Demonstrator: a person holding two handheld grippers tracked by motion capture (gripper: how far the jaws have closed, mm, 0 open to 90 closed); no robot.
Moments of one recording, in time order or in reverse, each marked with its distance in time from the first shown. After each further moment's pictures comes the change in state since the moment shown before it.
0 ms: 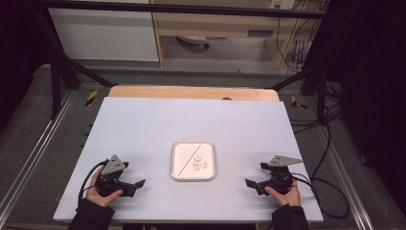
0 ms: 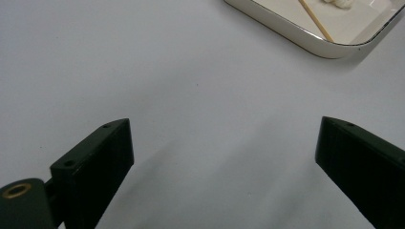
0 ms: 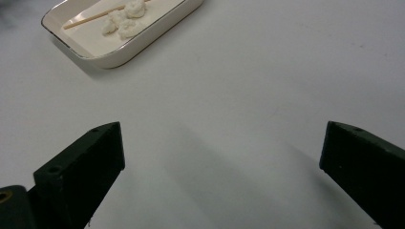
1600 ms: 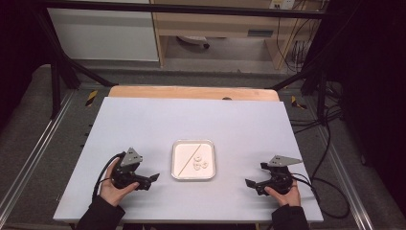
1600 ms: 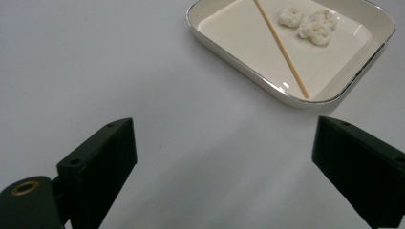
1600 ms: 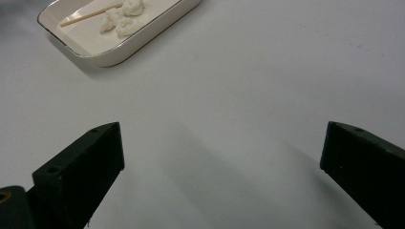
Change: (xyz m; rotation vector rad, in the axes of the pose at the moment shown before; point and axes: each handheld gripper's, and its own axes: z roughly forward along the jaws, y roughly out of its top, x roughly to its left) left arm -0.029 0.047 0.018 0.037 0.012 0.029; right arm 0.000 0.000 0.000 0.005 -0.011 -0.007
